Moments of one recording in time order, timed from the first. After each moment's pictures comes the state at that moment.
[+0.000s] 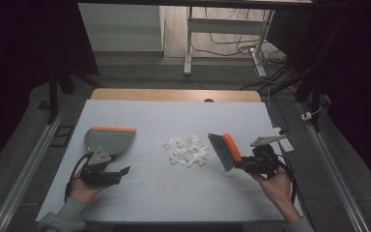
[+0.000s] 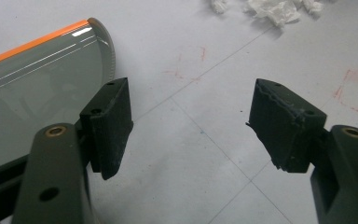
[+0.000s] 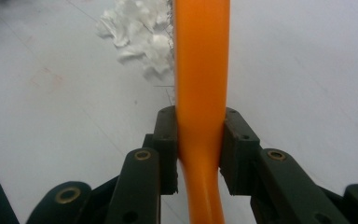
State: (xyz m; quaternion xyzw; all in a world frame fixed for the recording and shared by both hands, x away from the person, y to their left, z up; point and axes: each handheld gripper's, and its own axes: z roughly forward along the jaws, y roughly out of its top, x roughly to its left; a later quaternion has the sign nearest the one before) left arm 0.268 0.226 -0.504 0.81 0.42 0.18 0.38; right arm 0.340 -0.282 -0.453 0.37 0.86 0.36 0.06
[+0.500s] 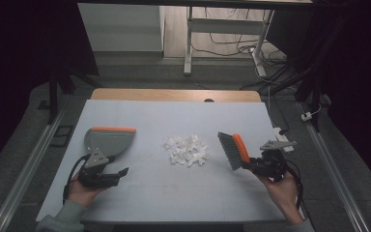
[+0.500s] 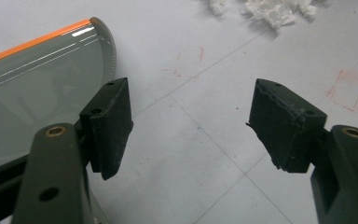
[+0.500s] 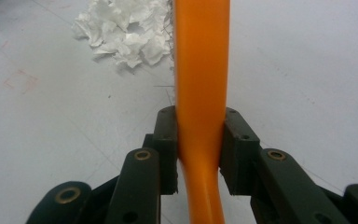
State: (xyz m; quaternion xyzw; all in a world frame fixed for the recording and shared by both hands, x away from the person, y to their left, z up) left arm 0.261 0.230 -0.503 0.80 0.42 0.18 0.39; right arm 0.336 -0.303 -0.461 0.39 0.84 0.37 0.10
